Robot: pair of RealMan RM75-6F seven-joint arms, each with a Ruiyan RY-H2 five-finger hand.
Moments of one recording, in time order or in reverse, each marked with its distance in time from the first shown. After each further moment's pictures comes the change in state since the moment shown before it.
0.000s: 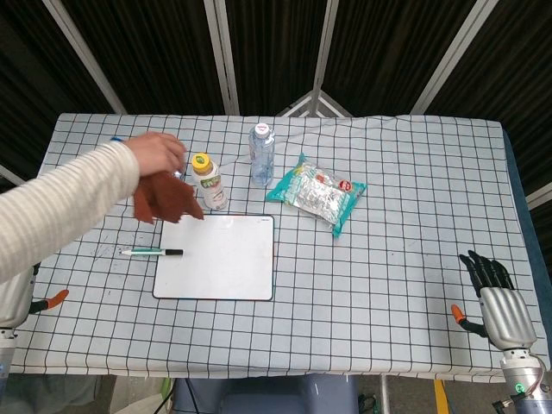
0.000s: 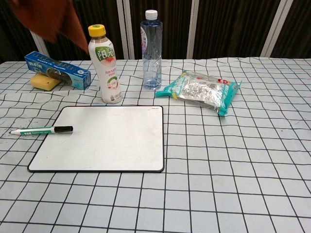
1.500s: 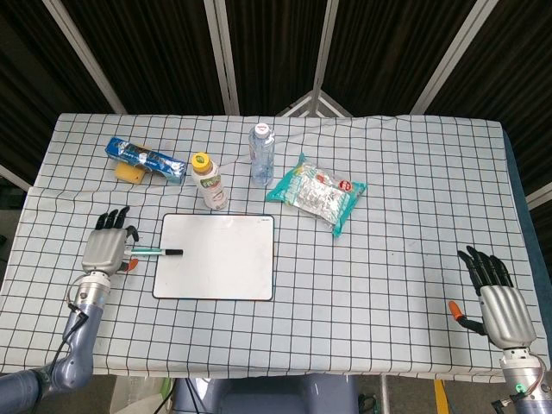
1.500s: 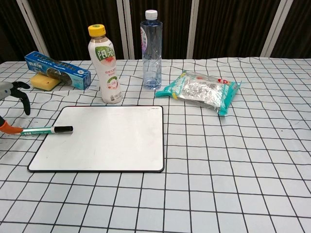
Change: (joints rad) left arm -0.364 -0.360 -0.156 0.171 -0.520 -0.383 0.464; right arm -0.001 -0.022 0.001 0.044 -0.059 0.045 0.062
